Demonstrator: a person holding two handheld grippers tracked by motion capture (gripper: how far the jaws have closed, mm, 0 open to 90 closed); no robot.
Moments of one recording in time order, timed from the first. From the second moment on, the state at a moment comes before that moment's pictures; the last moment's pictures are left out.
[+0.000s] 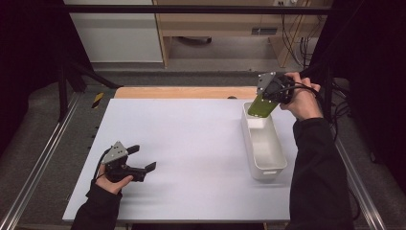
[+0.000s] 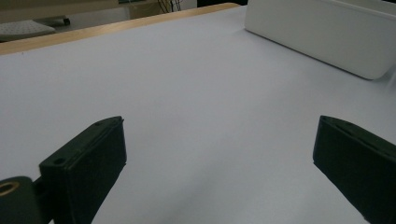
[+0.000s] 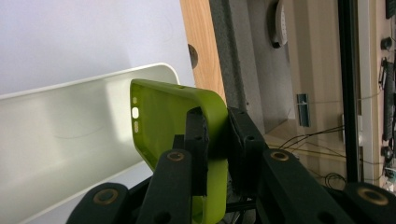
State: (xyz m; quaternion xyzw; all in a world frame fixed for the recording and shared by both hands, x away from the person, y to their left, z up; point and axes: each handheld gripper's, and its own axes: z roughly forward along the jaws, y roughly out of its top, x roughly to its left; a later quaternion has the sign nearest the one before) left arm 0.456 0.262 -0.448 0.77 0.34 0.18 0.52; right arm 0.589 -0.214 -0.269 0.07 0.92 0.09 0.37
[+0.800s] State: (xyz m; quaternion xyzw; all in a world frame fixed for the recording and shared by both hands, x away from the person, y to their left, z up) left arm 0.459 0.262 -0.453 0.77 0.34 0.17 0.51; right arm 0.622 -0.207 -0.292 0.00 0.94 0.06 0.34
